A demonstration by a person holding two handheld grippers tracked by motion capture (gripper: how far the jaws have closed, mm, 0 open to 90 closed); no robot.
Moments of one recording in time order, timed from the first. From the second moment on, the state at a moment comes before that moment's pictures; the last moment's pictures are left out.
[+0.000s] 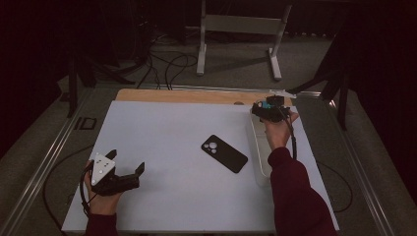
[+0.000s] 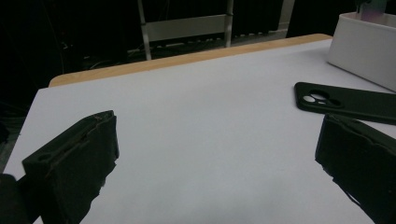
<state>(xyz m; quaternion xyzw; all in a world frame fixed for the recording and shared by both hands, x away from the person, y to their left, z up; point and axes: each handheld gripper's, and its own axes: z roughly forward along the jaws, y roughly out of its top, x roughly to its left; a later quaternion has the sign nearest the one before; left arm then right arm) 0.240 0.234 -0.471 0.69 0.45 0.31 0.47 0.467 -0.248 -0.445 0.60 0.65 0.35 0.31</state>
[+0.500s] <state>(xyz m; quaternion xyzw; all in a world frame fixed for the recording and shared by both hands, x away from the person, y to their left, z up) 0.240 0.234 -0.471 0.69 0.46 0.31 0.47 0.469 -0.250 -0.449 0.61 0.65 0.34 0.31</state>
